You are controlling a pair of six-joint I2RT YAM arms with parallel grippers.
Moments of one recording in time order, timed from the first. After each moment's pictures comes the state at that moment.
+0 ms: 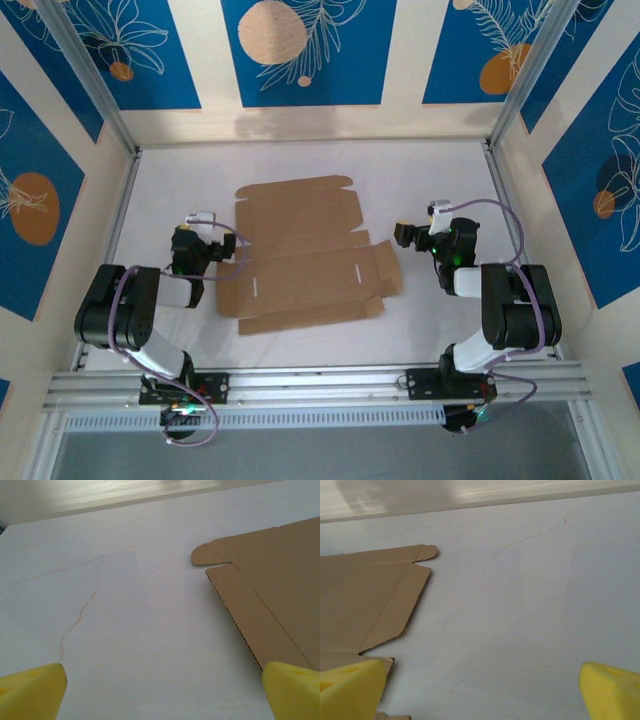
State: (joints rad) left arm -0.08 1.58 0.37 0.84 -0.05 0.09; right arm -0.05 1.53 0.42 0.71 -0.37 0.07
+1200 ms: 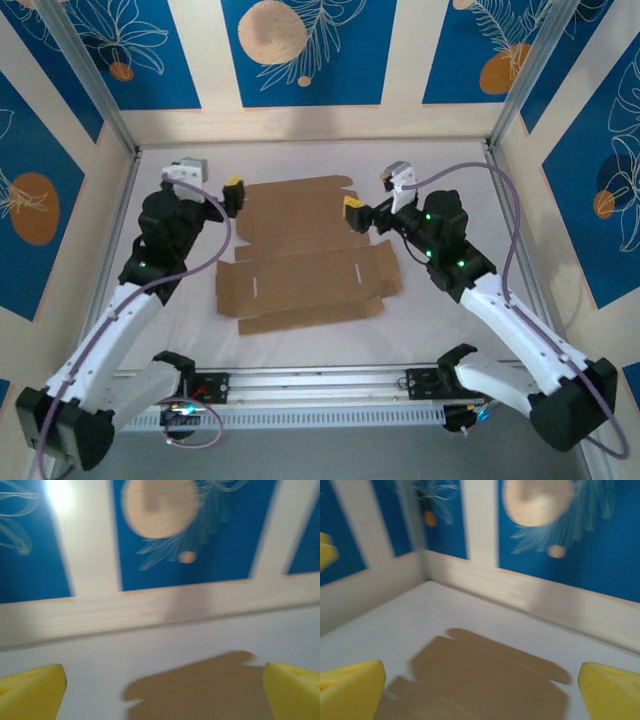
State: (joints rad) left arm -0.39 0.95 0.94 -0.11 -0.11 -0.06; right arm 0.54 0.98 0.92 -0.05 -0.13 0.06
